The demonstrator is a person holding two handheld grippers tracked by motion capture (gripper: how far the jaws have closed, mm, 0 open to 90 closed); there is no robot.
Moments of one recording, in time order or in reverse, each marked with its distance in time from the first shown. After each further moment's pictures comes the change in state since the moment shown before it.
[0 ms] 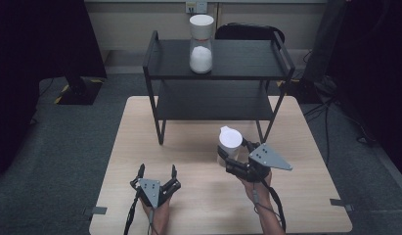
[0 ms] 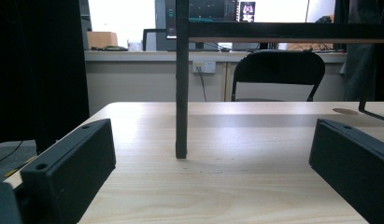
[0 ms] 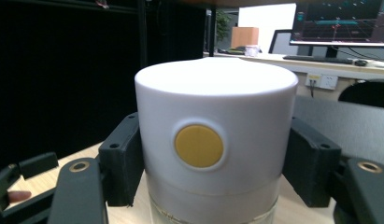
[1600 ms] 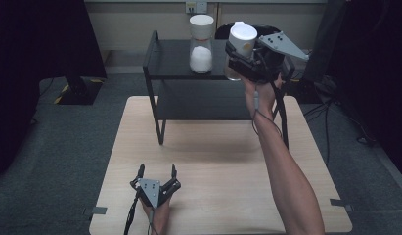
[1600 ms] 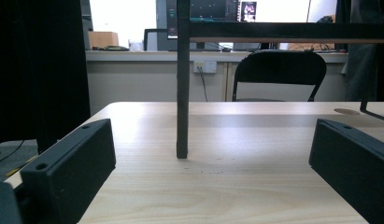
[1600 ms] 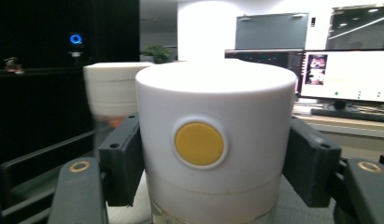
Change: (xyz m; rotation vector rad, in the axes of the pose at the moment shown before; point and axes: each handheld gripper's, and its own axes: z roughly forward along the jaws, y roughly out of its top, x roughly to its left) left arm -0.001 0.000 0.000 0.000 0.005 0.000; right arm -0.024 0.188 0.099 -0.110 -0.281 0.015
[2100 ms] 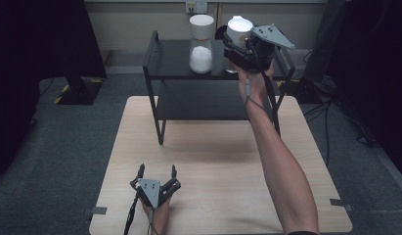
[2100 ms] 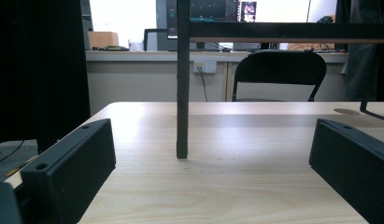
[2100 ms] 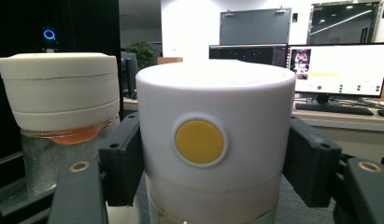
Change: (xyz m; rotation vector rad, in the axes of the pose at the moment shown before) left arm 0.000 0.000 0.000 0.000 0.000 0.000; right arm 0.002 -0.005 0.038 0.019 -0.064 0.001
